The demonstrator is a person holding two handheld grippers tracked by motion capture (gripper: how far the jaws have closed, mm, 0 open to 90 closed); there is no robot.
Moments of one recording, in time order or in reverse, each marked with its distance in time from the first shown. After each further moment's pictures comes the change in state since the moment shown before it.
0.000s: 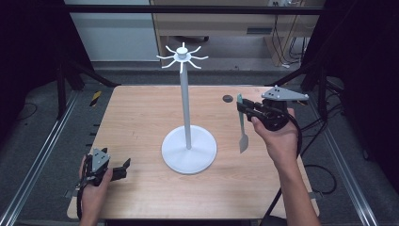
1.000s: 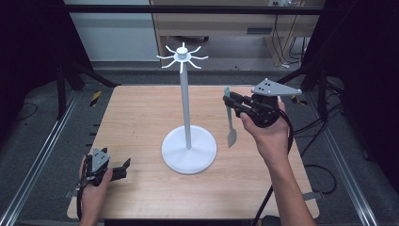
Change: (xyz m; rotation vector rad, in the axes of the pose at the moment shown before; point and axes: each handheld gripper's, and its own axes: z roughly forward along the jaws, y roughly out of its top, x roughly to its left) left arm 0.000 0.000 -0.001 -0.005 0.000 -0.002; right arm 0.033 0.029 0.001 -0.077 0.061 -0.042
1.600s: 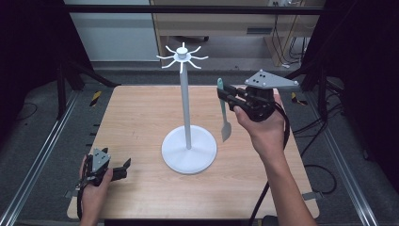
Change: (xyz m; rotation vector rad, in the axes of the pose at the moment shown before) left arm -0.001 0.000 0.000 0.002 -0.006 0.004; right arm 0.015 0.026 0.002 -0.037 0.014 -0.038
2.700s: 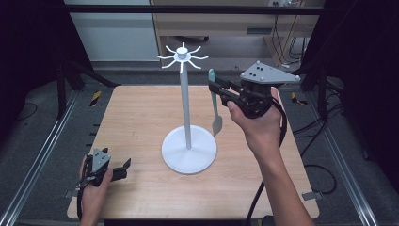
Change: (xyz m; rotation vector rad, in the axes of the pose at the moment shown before) left arm 0.000 0.000 0.000 -0.003 0.000 -0.001; right arm 0.025 0.030 -0.007 -0.085 0.038 -0.025
